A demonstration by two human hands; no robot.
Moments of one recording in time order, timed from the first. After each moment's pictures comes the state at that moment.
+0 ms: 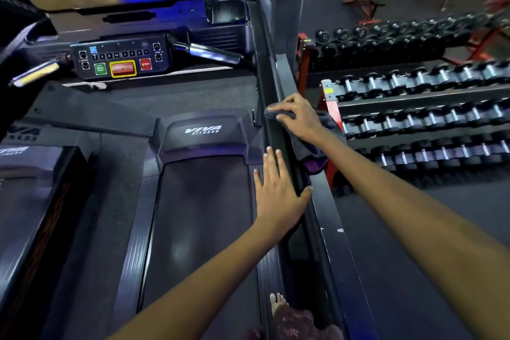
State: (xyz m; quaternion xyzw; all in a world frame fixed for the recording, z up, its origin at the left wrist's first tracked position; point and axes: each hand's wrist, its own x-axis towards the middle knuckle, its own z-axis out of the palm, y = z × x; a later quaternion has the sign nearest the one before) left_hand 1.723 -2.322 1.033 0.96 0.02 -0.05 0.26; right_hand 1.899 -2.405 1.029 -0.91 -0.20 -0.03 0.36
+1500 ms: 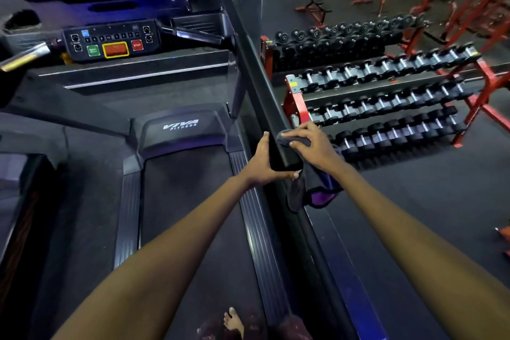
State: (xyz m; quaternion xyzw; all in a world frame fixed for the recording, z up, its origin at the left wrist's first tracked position) left_hand 1.641 -2.268 1.014 0.86 -0.11 -0.18 0.46; right_hand 1.661 -2.438 1.028 -0.92 -0.11 -0.04 0.38
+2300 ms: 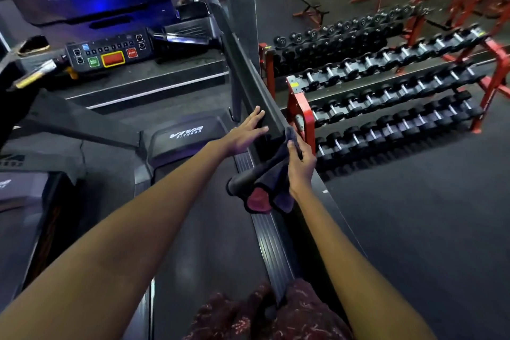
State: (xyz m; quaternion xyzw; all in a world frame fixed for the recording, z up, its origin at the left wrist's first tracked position) left_hand 1.660 -2.266 1.029 0.91 -0.18 -0.19 0.33; right_hand 1.575 -2.398 0.975 -0.63 0.20 -0.20 0.72
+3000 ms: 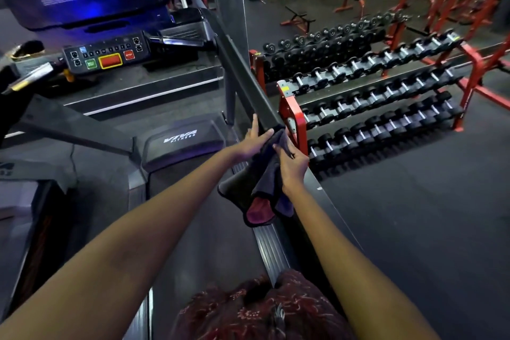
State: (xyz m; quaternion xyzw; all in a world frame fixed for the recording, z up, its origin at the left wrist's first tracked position) left_hand 1.609 -2.282 1.014 0.84 -0.09 -0.27 0.47; right_hand 1.549 -2.378 0.966 -0.60 0.23 -0.17 0.75
